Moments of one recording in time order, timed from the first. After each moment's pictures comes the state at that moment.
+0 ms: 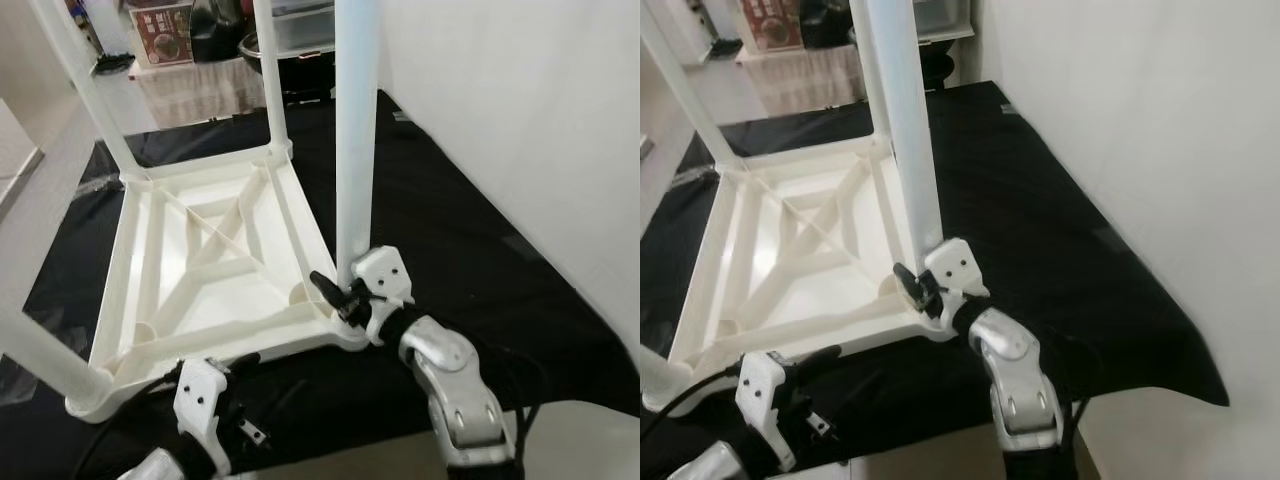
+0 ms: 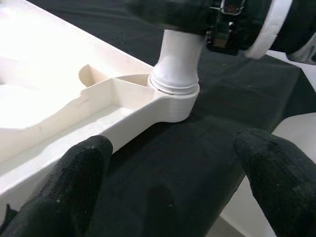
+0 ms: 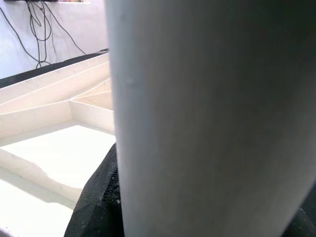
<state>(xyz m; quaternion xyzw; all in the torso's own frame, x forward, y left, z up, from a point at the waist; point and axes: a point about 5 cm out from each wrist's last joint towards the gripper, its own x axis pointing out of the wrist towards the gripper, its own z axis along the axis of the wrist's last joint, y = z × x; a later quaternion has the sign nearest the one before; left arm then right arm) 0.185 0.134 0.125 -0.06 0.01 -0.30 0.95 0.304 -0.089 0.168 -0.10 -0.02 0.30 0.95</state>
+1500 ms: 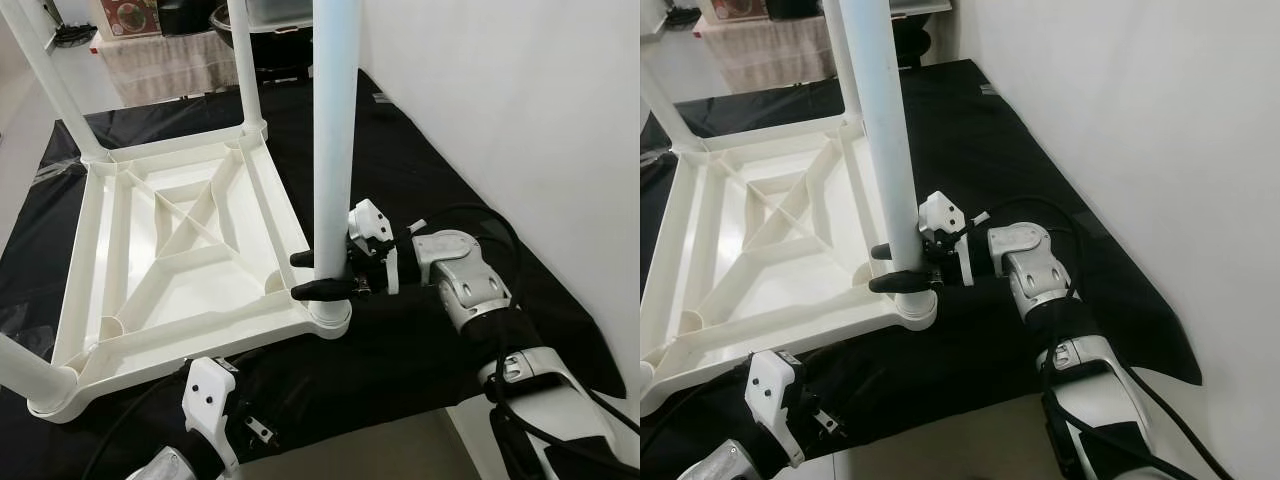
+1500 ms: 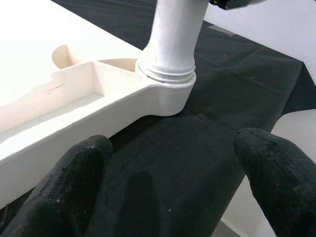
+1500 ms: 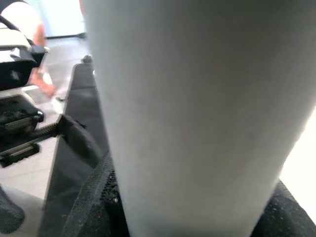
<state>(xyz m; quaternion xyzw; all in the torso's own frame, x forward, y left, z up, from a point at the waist) 0.186 0.130 0.119 -0.05 0.01 -0.29 0.96 0.347 -0.104 0.209 -0.14 -0.01 0.66 0.73</state>
